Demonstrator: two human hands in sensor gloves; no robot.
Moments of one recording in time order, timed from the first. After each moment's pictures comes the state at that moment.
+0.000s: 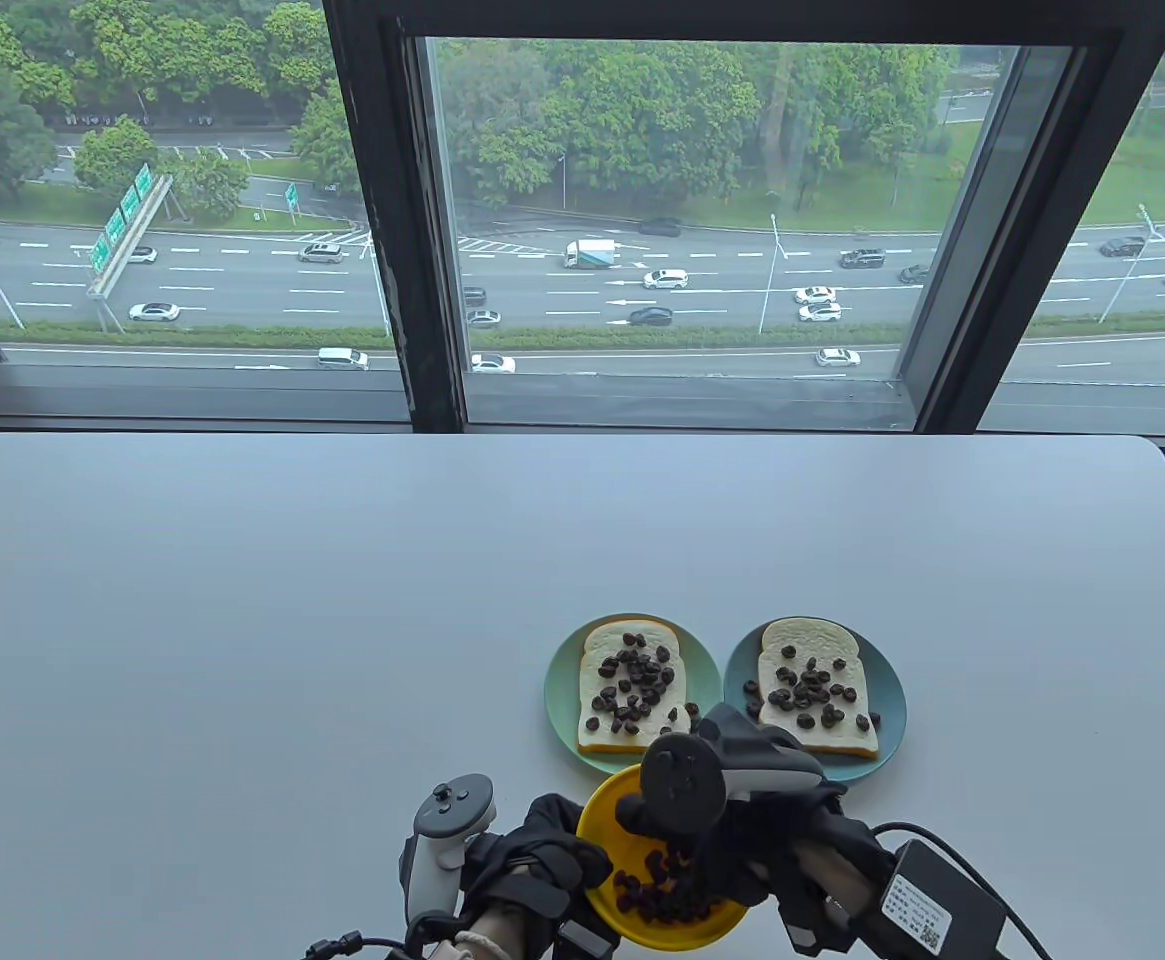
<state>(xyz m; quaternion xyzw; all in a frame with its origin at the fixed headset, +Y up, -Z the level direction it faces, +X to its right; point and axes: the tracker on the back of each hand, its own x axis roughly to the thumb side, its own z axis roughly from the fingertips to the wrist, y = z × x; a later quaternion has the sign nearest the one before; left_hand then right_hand) -0.103 -0.783 -0.261 -0.33 0.08 0.66 0.67 0.077 -0.698 -0.288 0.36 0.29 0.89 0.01</state>
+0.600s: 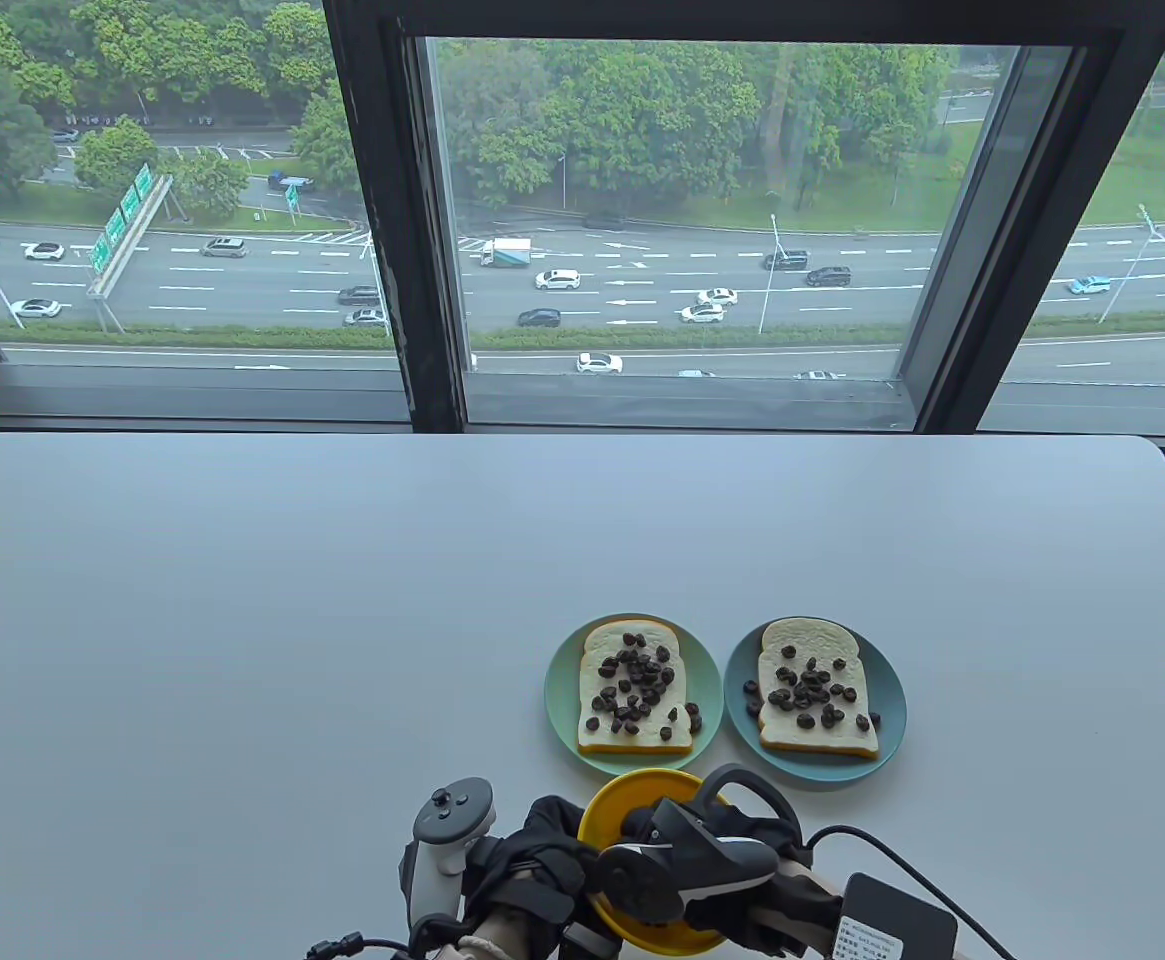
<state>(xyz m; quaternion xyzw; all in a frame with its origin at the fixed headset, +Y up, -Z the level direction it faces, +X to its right) -0.104 -0.784 -0.259 -0.33 0.09 0.67 0.66 0.051 -0.721 -0.263 0.41 0.06 0.91 -0.10</state>
